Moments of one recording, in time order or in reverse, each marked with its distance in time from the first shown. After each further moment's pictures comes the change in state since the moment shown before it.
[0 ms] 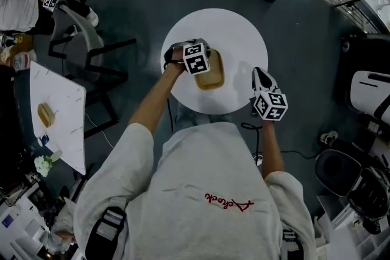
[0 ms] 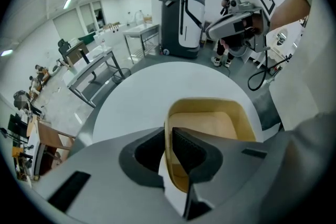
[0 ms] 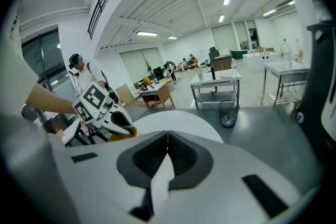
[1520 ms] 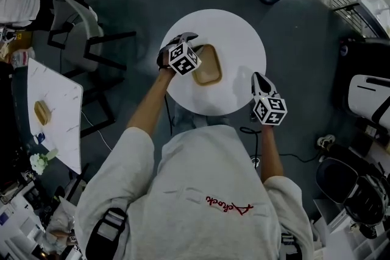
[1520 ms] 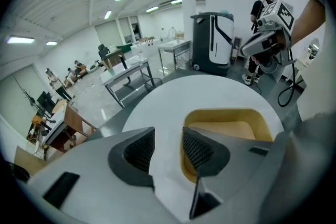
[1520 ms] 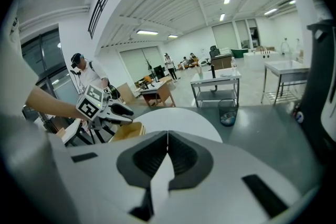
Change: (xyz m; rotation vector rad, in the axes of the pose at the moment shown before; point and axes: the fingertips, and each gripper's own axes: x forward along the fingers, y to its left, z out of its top) left arm -0.023 0.047 -0.022 -0.234 -0.157 0.282; right arm -0.010 -0.006 -0.012 -0.004 0.016 0.007
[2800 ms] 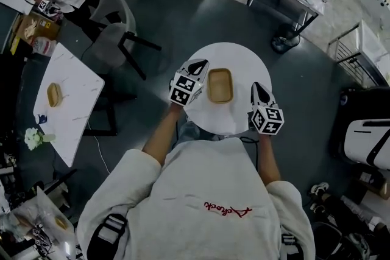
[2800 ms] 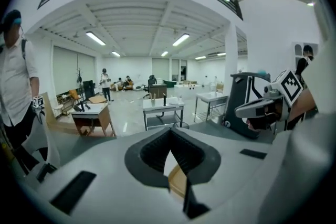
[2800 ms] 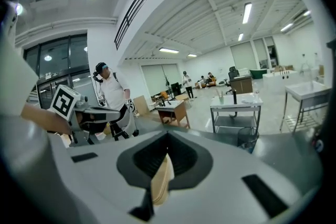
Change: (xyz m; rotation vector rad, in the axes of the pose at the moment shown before) left arm -0.186 0.008 0.043 -0.465 -0.481 0.329; right arm -0.016 0.082 0.085 -0.157 -0.206 0.145
